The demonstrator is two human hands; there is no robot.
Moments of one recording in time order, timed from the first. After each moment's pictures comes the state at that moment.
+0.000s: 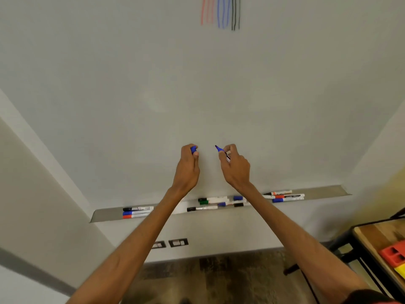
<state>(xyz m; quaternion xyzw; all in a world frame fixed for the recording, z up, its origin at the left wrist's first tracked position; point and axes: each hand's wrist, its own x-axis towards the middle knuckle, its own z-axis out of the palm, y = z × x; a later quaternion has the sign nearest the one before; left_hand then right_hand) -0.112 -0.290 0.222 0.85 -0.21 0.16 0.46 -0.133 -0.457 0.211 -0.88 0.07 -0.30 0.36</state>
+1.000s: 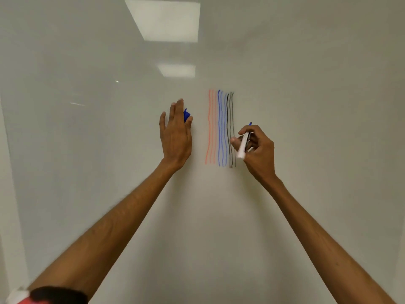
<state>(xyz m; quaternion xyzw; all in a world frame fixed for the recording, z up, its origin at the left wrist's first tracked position) 0.017 -0.316 0.595 0.70 -0.24 0.59 0.32 -0.082 -0.511 0.559 -0.67 -0.24 -0.56 0.42</state>
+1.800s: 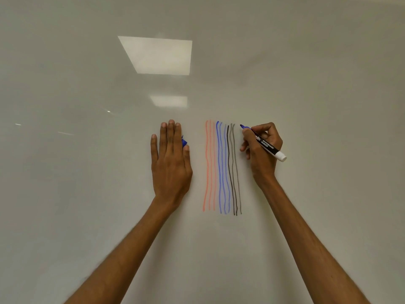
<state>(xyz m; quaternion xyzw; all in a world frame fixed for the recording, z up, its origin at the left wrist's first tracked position) 0.062 -0.330 0.613 0.67 -0.20 0.68 0.21 -0.005 -0.524 0.646 -0.51 -0.22 -0.59 0.59</state>
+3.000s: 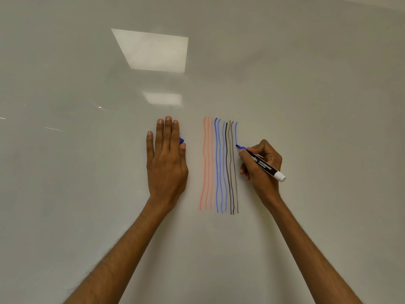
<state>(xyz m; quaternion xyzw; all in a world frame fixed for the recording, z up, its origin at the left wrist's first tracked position) 0.062 -0.330 0.610 0.66 -0.21 0.69 0.22 -0.017 -0.532 0.604 -0.59 -0.21 -0.56 0.54</state>
